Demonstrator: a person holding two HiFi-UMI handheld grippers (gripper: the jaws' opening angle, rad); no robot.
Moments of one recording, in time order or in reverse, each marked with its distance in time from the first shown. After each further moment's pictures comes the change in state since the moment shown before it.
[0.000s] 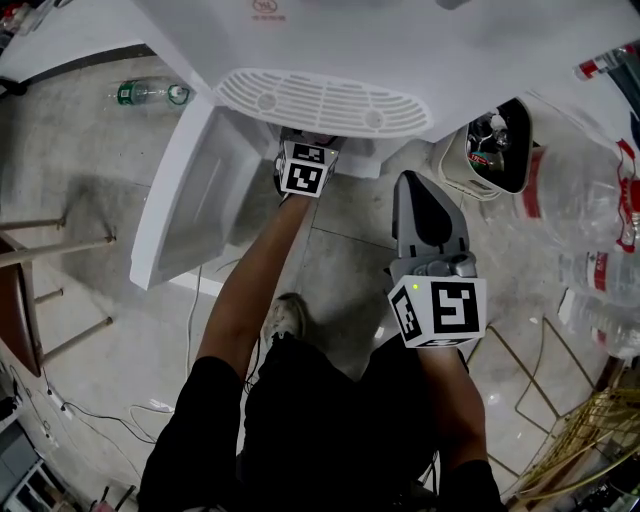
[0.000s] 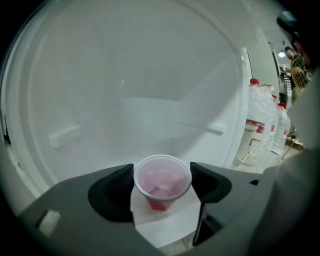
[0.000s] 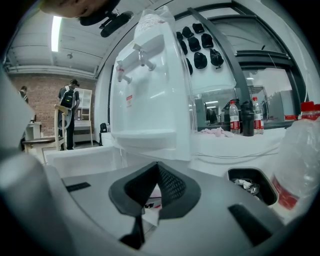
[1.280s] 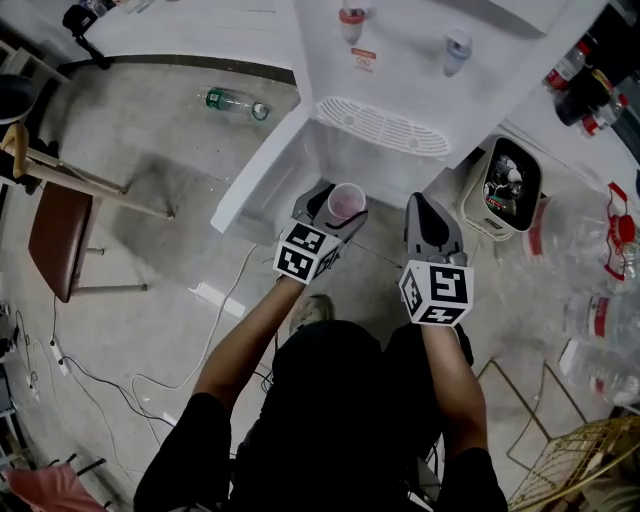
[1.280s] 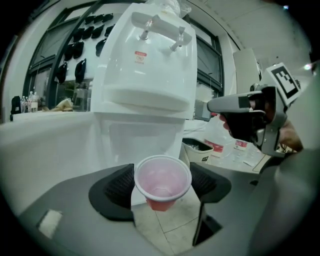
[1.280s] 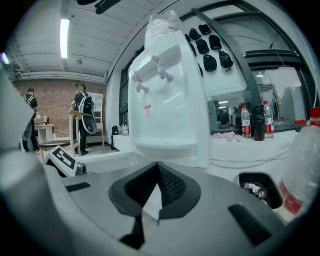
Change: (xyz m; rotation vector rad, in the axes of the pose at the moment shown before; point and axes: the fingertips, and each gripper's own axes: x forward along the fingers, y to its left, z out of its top) left arm -0.249 -0.058 0.050 -0.031 -0.062 -0.085; right arm -0.031 0.046 0.020 -0.013 -0.013 0.121
